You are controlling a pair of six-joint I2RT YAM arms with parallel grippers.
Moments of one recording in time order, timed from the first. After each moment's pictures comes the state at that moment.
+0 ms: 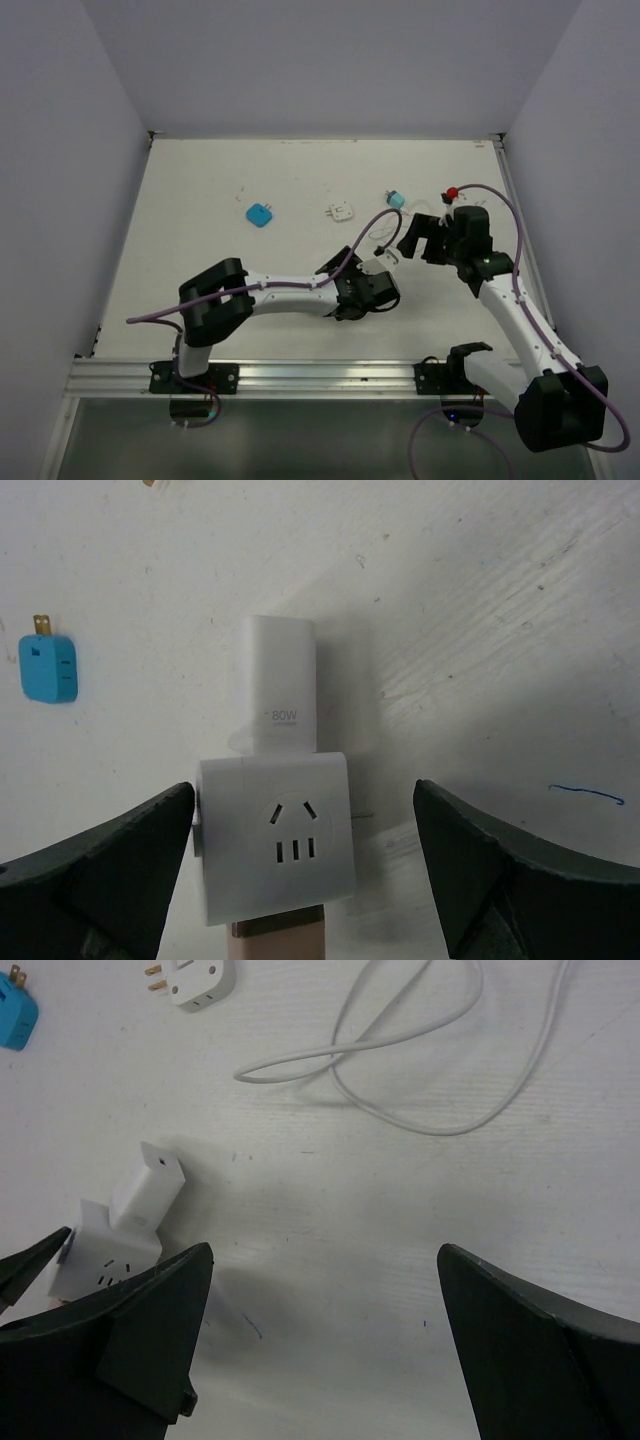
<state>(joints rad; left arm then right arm) -1.24 1.92 1.30 -0.53 -0.79 -0.28 0.16 1.00 0.71 -0.41 -0.17 0.36</state>
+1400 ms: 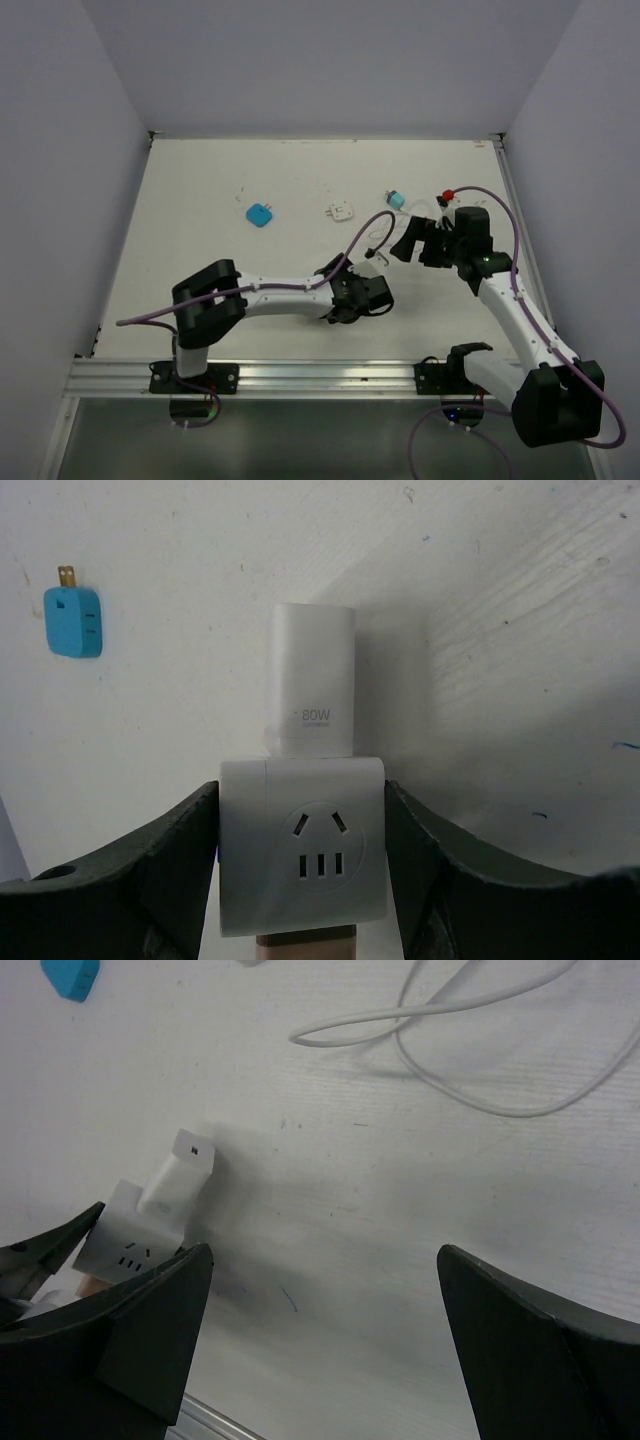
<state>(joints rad) -1.26 1.94 1.32 -0.69 -0.86 -0.36 0.13 1.02 0.70 -0.40 -0.33 0.37</state>
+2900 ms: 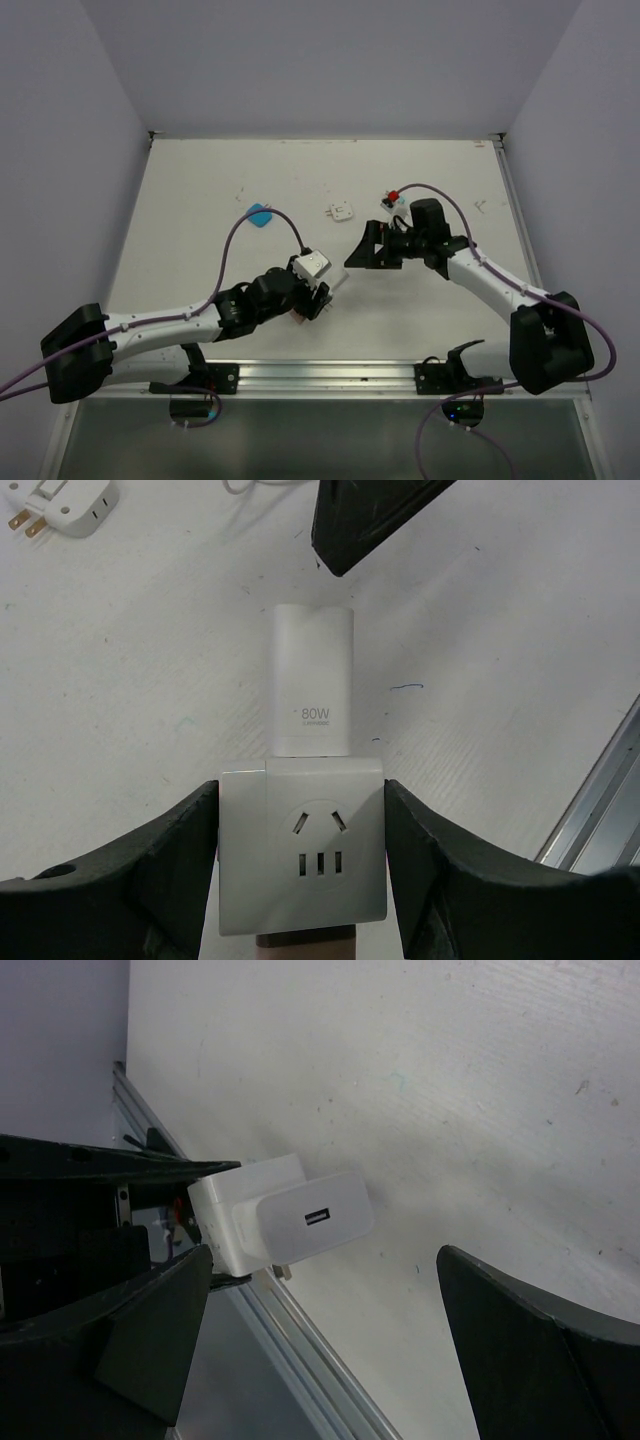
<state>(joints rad) -1.07 1.13 0.51 0.16 -0.18 -0.18 0.37 1.31 0.75 -0.20 -0.70 0.50</state>
